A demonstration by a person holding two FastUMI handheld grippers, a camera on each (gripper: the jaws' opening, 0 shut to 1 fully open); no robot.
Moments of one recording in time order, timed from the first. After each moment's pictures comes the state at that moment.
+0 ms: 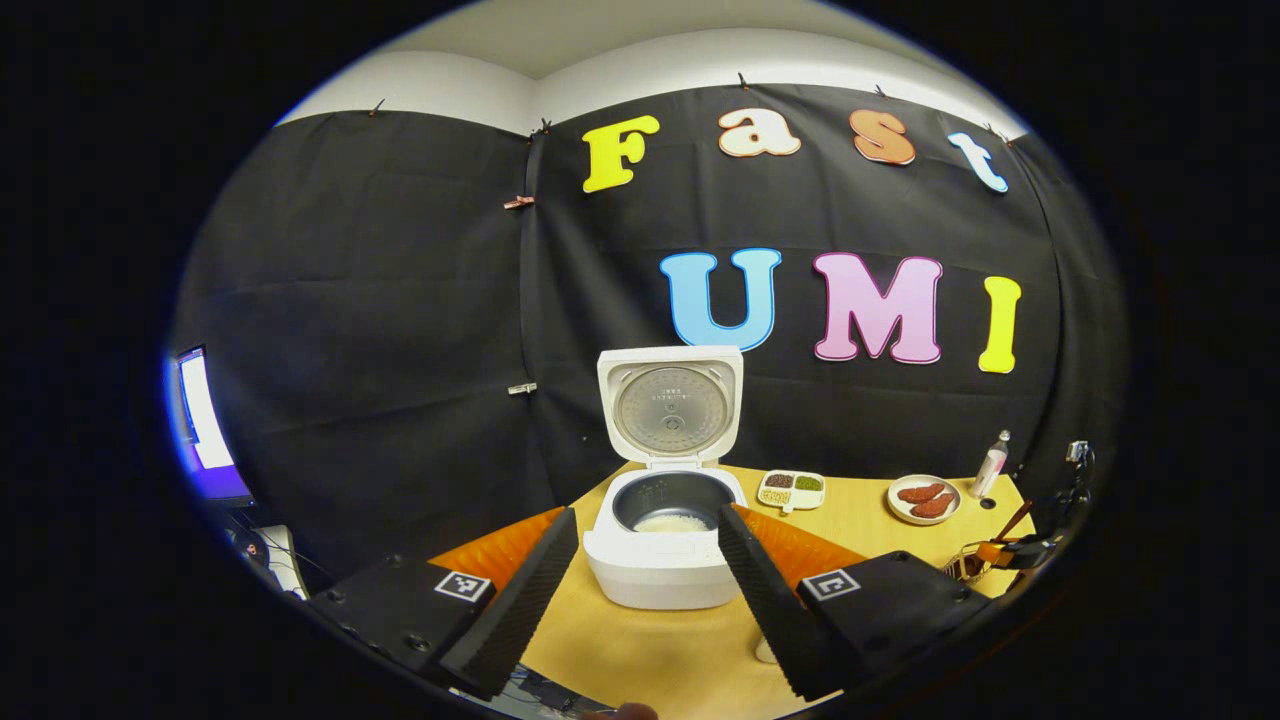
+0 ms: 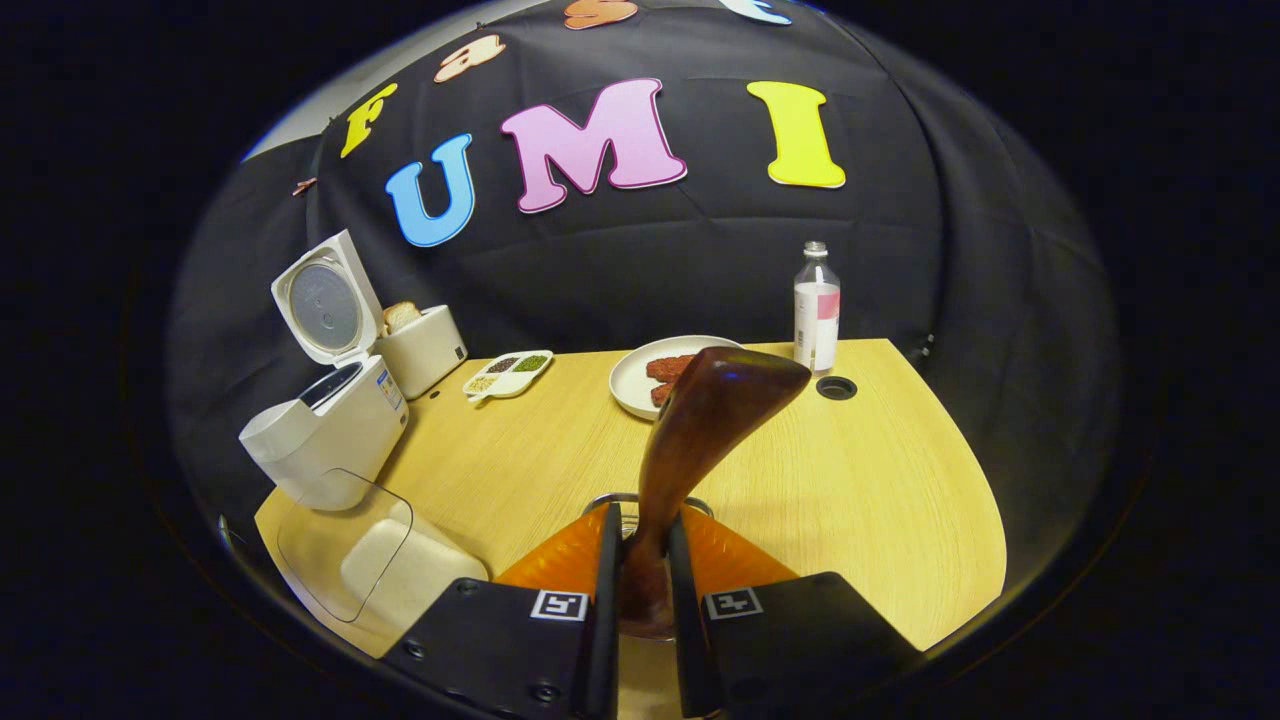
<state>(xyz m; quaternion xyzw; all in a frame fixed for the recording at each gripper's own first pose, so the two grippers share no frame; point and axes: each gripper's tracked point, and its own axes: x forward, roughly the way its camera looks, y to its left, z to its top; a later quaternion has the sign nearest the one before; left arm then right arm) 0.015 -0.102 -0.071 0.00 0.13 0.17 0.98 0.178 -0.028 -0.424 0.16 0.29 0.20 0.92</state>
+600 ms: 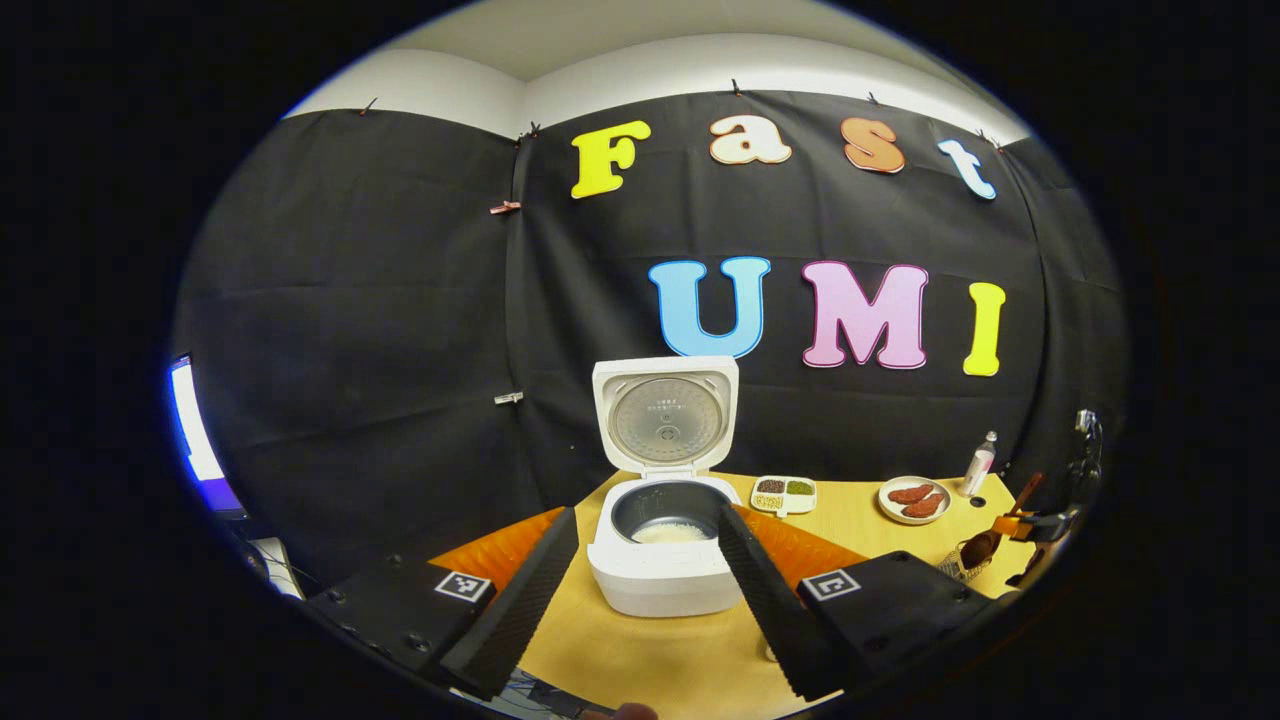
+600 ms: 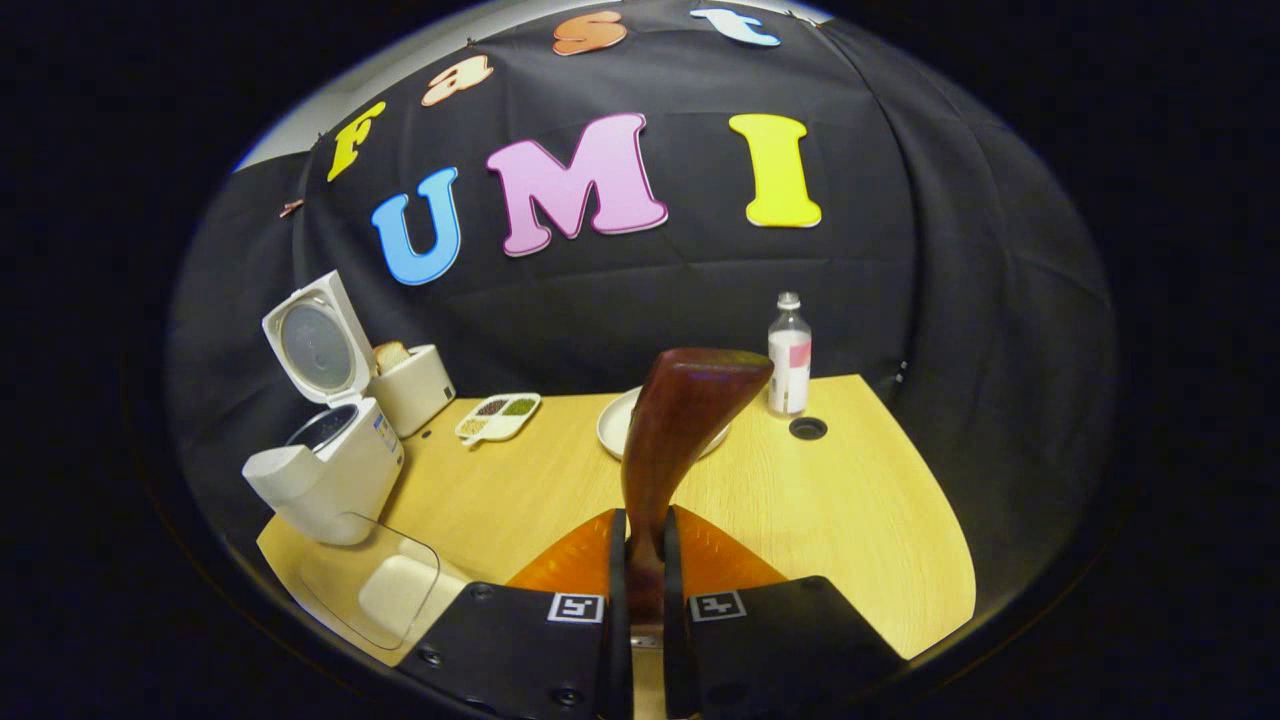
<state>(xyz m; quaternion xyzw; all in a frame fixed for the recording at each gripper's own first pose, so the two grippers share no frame) 0.013 -0.075 -0.067 0.00 0.12 0.13 0.98 0.190 -0.058 -0.347 0.17 0.24 0.15 0.94</state>
